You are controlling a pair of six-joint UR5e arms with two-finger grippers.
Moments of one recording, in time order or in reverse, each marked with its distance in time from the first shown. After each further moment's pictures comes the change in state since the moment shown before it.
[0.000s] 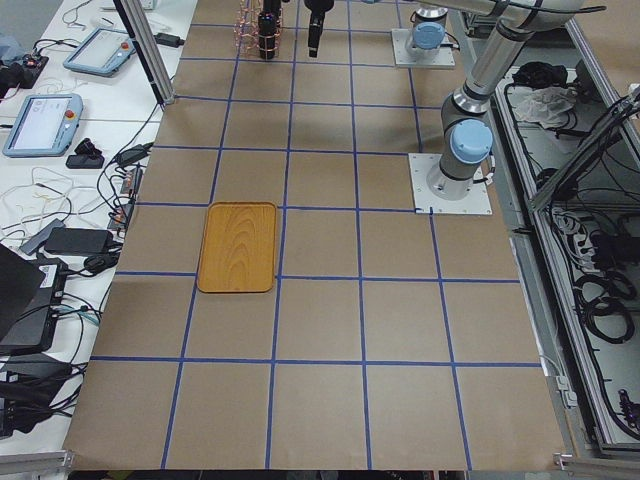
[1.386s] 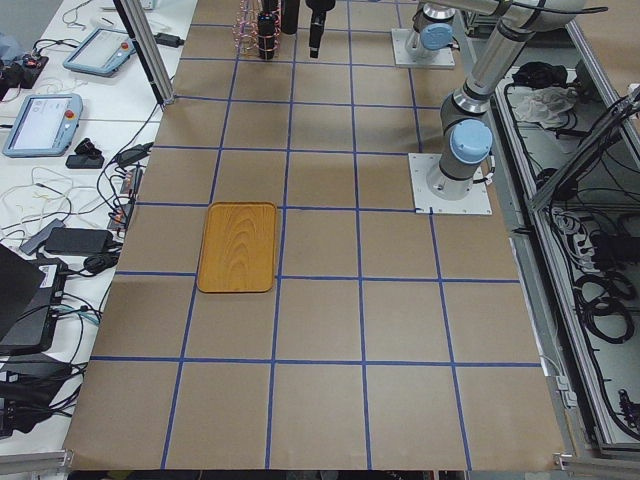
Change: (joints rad) left arm 0.007 0.015 0.002 -0.007 0.044 0.002; right arm 0.204 -0.018 -0.010 0.123 0.007 0.277
